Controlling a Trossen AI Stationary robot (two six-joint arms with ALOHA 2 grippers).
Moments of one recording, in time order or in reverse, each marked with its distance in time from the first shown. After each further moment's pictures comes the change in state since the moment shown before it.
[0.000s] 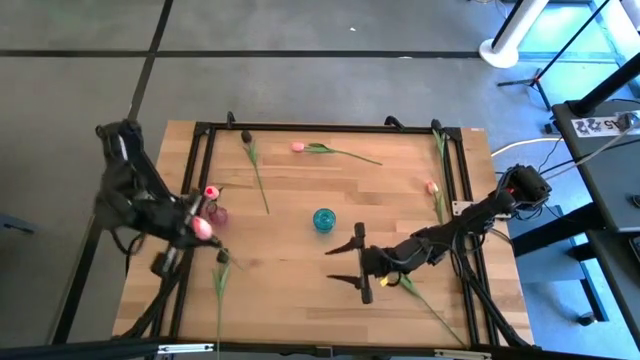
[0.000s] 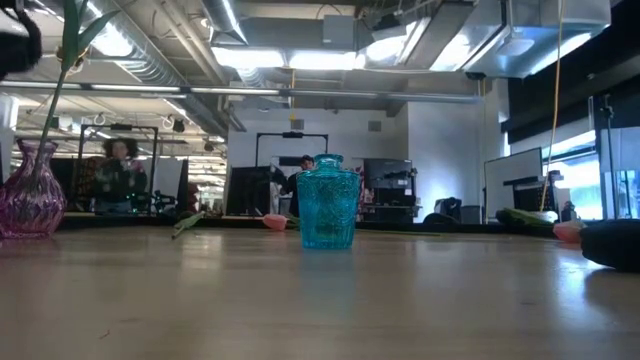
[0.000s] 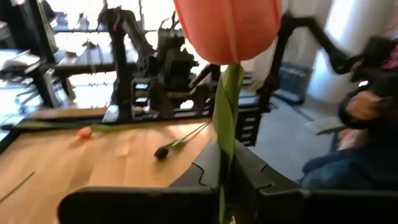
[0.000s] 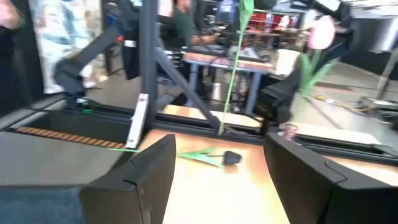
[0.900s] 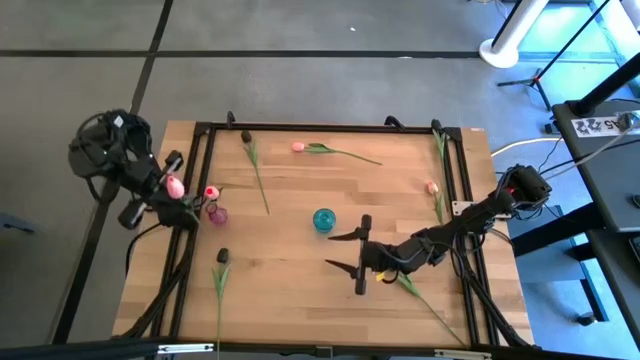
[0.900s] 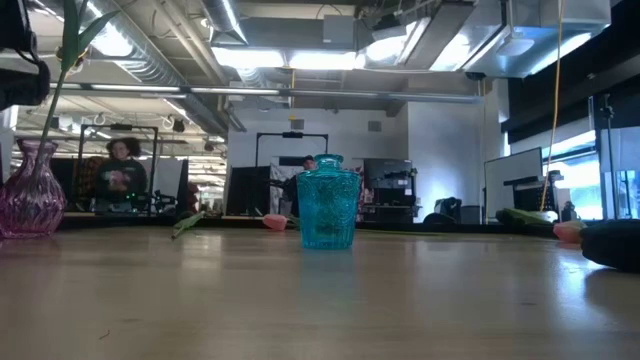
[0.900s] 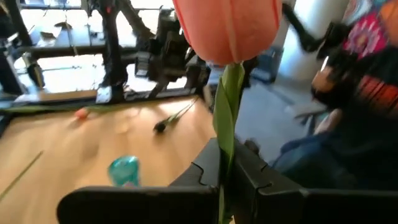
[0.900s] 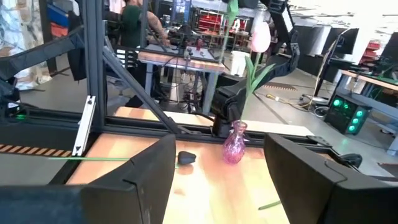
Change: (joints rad) left arm -0.035 -0.229 0.228 -0.605 0.109 -0.092; right arm 0.002 0.000 0.000 0.025 0.199 -0.049
